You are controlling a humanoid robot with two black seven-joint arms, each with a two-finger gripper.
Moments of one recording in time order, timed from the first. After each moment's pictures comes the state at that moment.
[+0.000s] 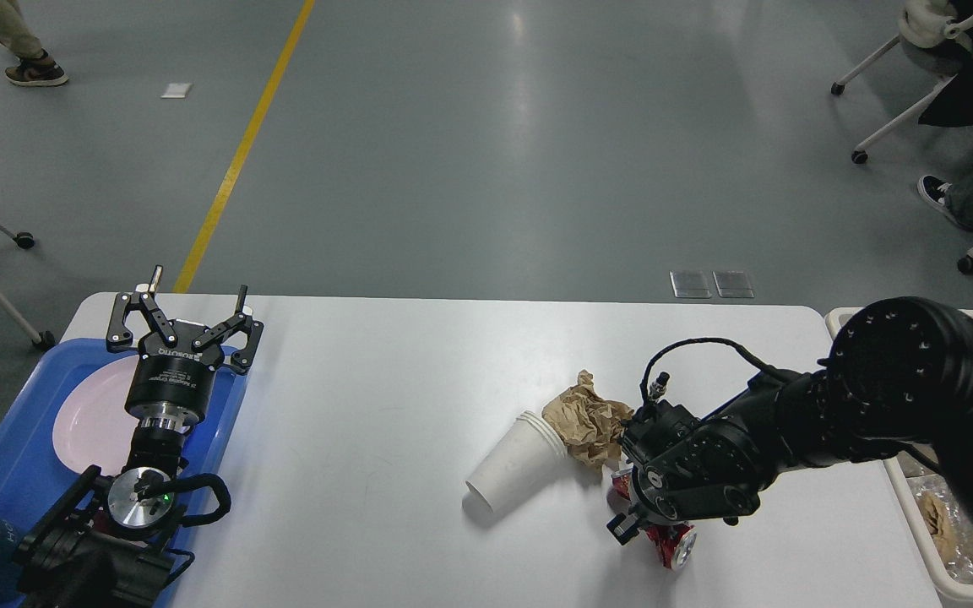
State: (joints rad) left arm -0.39 0.09 -1.39 -0.64 0.08 -0.66 -0.25; right arm 1.33 0.06 -1.00 1.10 -0.76 0.31 -0.29
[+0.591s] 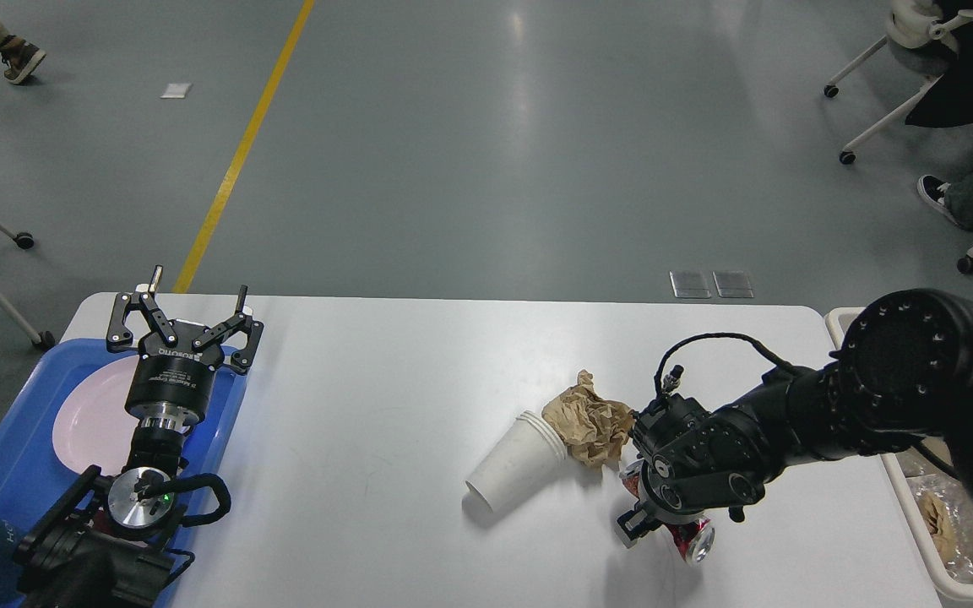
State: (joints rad) left arm -0.39 0.09 -1.39 -0.64 0.08 -0.66 -0.25; right arm 1.35 0.03 -1.00 1.12 -0.66 0.33 -0.29
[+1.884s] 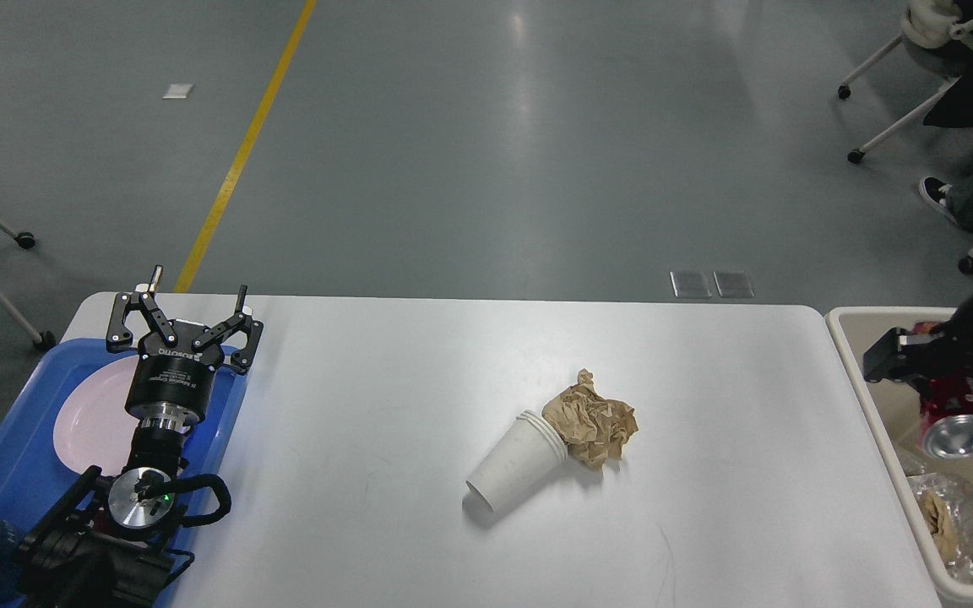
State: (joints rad) left arm -0.39 0.09 -1.39 -0.64 0.08 -0.66 -0.25; right arm 2.02 -0.60 -1.56 1.34 -0.17 0.58 0.02
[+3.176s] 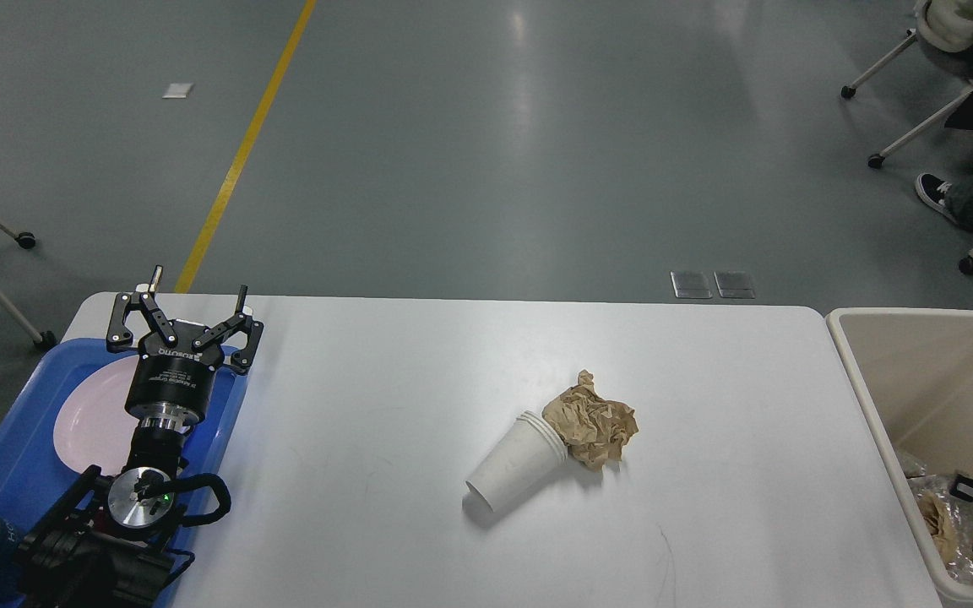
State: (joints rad) left arm -0.39 0.09 -1.39 -0.64 0.08 -0.66 -0.25; right arm 0.56 -0.40 -0.92 0.08 -0.15 -0.04 -0.07
